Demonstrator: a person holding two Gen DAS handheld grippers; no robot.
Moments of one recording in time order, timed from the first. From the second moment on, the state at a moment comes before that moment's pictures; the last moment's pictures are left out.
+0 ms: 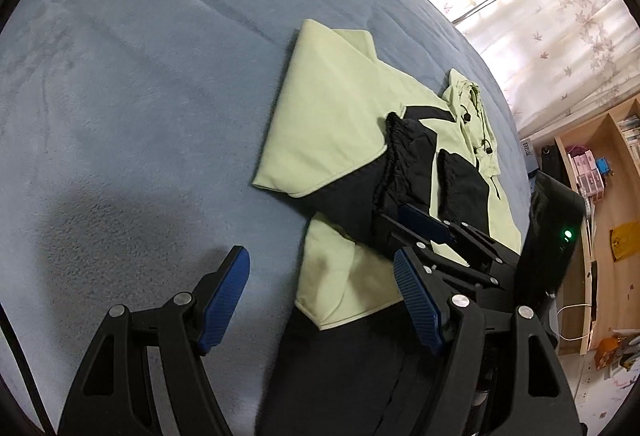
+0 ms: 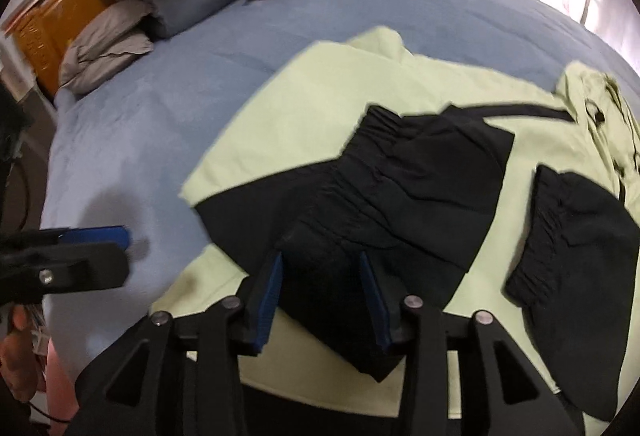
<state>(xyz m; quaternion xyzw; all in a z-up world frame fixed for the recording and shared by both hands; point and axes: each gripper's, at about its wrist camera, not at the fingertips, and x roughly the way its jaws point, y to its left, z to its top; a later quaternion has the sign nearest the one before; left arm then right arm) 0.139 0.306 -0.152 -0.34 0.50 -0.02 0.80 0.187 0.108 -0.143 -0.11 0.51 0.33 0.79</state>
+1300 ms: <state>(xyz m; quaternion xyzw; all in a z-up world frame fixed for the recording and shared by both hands) 0.218 0.238 -0.143 -0.20 0.53 -0.05 0.82 0.173 -0.249 -0.109 0.28 0.47 0.03 0.84</state>
